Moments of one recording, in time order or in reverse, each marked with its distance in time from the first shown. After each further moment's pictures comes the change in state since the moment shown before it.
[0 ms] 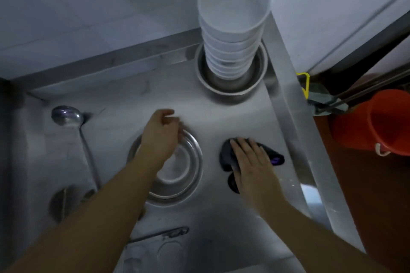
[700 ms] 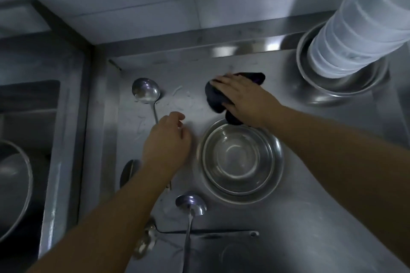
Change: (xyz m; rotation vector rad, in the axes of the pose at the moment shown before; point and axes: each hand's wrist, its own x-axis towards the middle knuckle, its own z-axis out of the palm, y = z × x) left_hand 0.013 -0.073 -0.165 0.672 0.117 0.258; right_hand 0.234 -0.148 0.033 -0.059 -0.153 -0.644
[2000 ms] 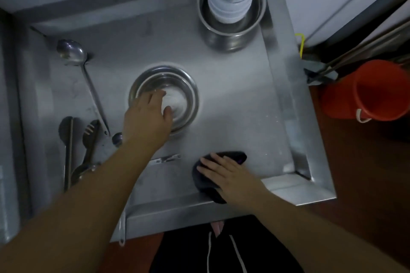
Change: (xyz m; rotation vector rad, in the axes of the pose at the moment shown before) left_hand -0.136 0.110 0.051 0.284 -0.014 0.263; right_hand -0.381 -0.147 0.039 0.092 -0.160 0.115
